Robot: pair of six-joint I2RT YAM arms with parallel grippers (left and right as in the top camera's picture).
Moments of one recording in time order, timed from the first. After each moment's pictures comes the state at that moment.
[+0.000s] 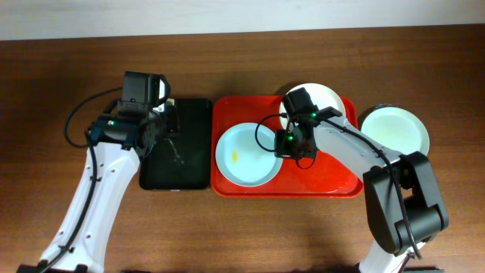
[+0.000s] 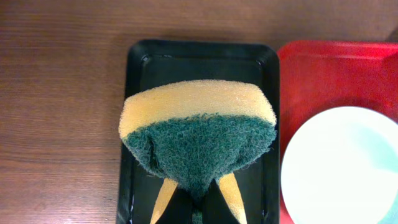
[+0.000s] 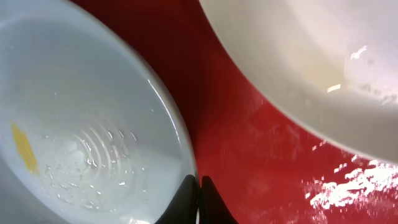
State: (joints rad) left arm -0.16 1.48 1.29 -0.82 -0.08 -0.16; right arm 0.35 1.88 1.19 -0.68 -0.20 0.45
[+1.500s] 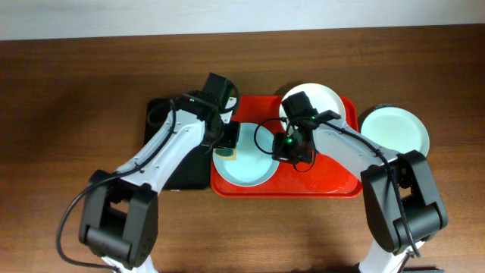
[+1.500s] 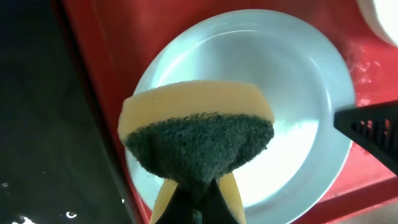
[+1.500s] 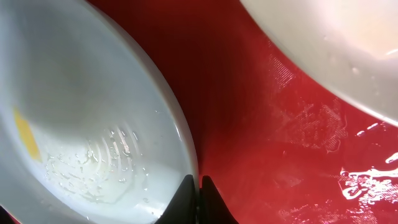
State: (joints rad) left arm -0.43 1.88 1.42 -0.86 0.13 -0.21; right arm 0.36 1.89 1.16 -0.64 -0.28 0.52
